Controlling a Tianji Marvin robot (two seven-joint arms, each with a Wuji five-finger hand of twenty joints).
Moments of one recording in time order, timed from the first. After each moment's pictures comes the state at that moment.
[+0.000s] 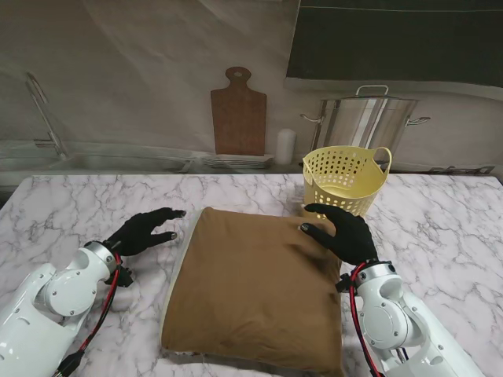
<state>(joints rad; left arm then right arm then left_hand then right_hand) 1.53 -1.05 -1.41 -1.48 0.59 -0.28 -0.21 -1.68 -1.15 1.30 -1.66 -0.63 -0.04 -0.26 1.15 -0.09 -0.03 0.00 0.41 0.00 0.13 0.35 0.38 0.19 0.03 0.22 0.44 0.25 0.18 0.43 0.07 0.31 0.06 0.57 0.48 -0.17 0.32 -0.05 0.48 -0.09 0.33 0.40 0.60 0.07 0.31 0.30 0.59 0.14 0.16 0.30 0.15 0.38 0.76 0.42</state>
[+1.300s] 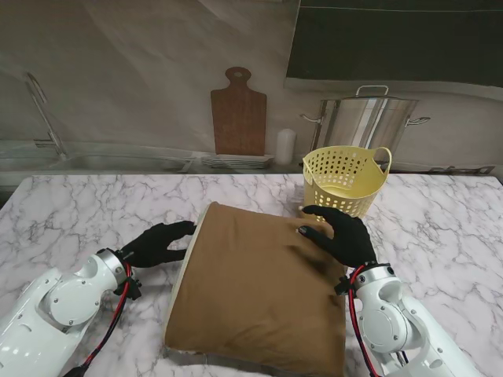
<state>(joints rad) 1.56 -1.03 -1.37 -1.55 0.54 -0.37 -0.29 -1.69 -1.15 1.29 -1.67 -0.65 -0.06 -0.26 0.99 -0.11 -0.01 0.01 0.40 0.02 0.09 0.34 0.38 0.19 0.03 0.22 0.44 0.25 0.18 0.43 0.08 0.31 0.06 0.58 0.48 -0.17 0.32 -0.05 0.48 -0.09 0.33 0.40 0.60 0.07 0.31 0.30 0.59 0.14 0.16 0.30 0.15 0.38 0.76 0.42</state>
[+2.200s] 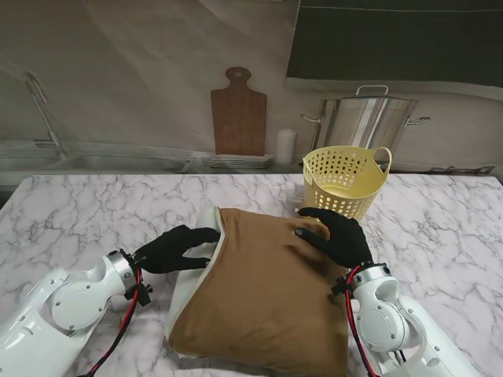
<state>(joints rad) 1.57 -1.01 -1.32 -1.62 0.50 -0.46 -0.33 -1.68 -1.14 1.27 -1.66 -0.64 -0.05 -0.25 0.97 -0.09 -0.01 0.01 0.39 0.01 0.08 0.32 0.42 0.19 0.06 0.23 0.45 0.25 0.17 0.43 0.09 0.31 0.06 0.59 0.48 -0.17 0.32 -0.05 0.48 -0.09 0.33 0.40 0.60 0.07 0.31 0.30 0.59 0.14 0.16 0.30 0.15 0.38 0.76 0.42</state>
